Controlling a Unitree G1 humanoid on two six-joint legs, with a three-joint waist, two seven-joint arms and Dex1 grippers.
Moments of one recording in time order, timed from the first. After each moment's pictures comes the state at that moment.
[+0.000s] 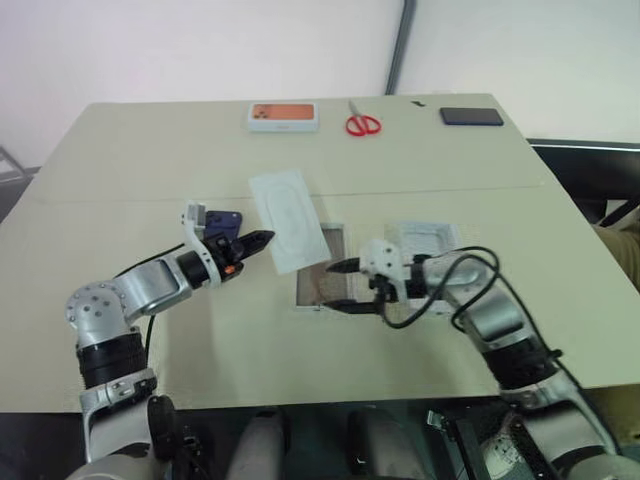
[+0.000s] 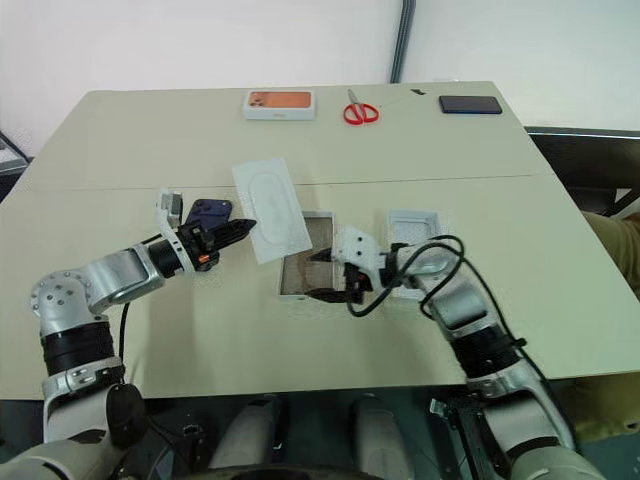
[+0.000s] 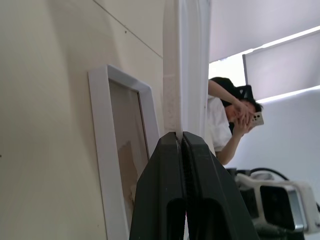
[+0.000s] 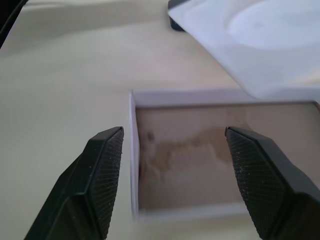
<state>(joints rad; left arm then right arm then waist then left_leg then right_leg) -0.50 0.36 0.49 0.10 -1.43 1.35 -0.03 -0.48 -0.56 0.24 -0.03 0.17 0.28 1.19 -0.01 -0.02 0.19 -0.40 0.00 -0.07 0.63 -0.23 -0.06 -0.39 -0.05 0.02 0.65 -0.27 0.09</state>
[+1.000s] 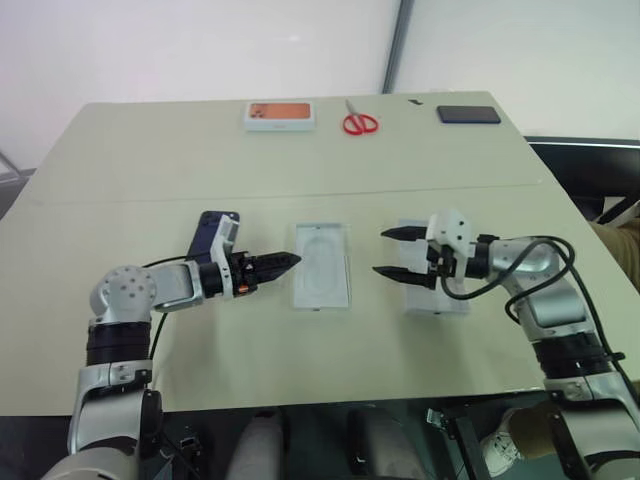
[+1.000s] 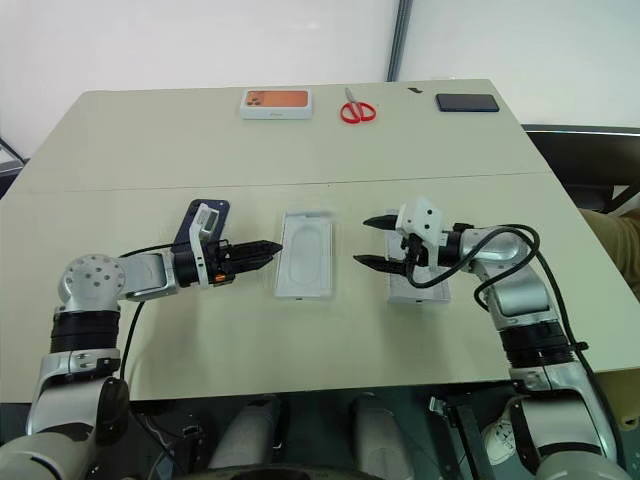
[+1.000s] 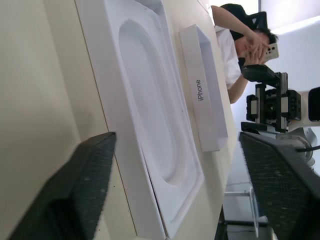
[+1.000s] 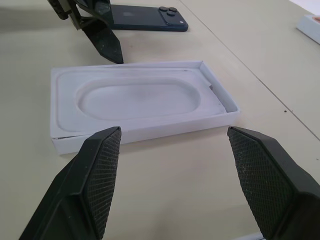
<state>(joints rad) -0.55 0.45 0.24 0.21 -1.12 1.36 -0.42 -0.48 -0.63 0.07 0.12 0.26 0.12 1.15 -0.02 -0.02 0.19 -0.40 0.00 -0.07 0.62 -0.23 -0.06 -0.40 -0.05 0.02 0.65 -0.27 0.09</state>
